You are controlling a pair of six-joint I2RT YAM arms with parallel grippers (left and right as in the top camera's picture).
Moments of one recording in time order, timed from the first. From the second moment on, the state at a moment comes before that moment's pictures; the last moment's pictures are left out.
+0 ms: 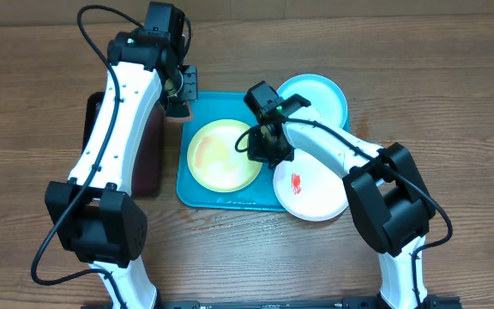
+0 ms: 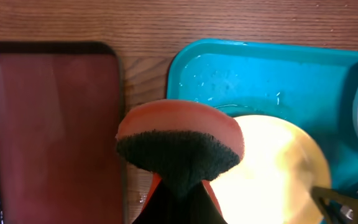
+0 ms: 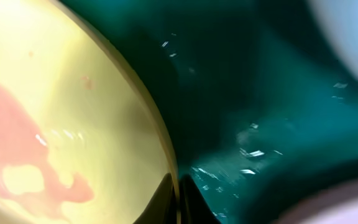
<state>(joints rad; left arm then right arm) -0.17 1.95 1.90 -1.20 -0.06 -0.22 0.60 2.13 1.59 -0.90 -0.11 0.66</state>
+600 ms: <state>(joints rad) -0.16 1.95 1.89 -1.20 -0.05 -0.22 0.78 1.89 1.65 -1.12 0.60 0.68</state>
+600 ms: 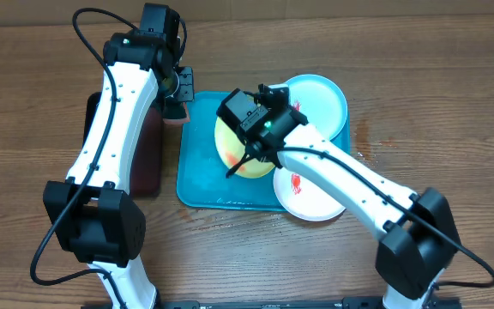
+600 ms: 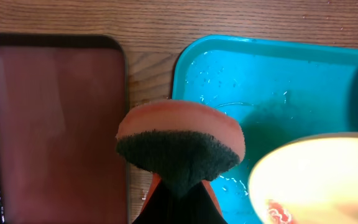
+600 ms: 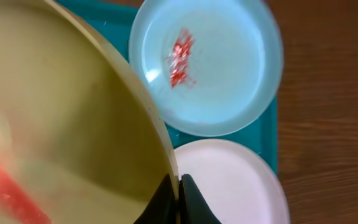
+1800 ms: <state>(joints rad) -0.16 1.95 1.89 -1.23 -0.04 -0.23 1.09 1.89 1.65 -1.14 1.51 0.69</state>
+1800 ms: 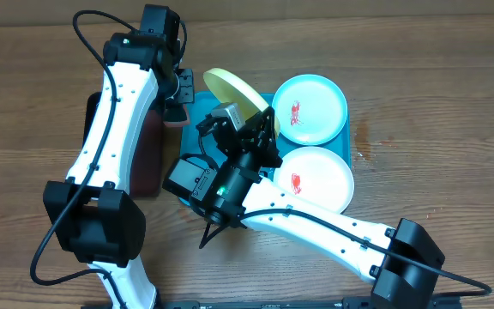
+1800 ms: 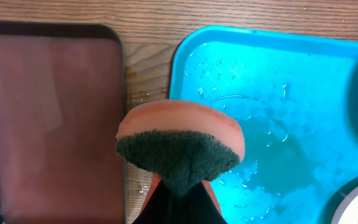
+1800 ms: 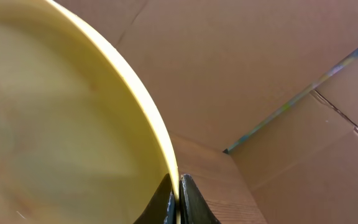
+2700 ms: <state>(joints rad) -0.16 1.95 1.89 -1.23 -0.04 -0.23 0.51 1.89 1.65 -1.01 0.14 0.50</state>
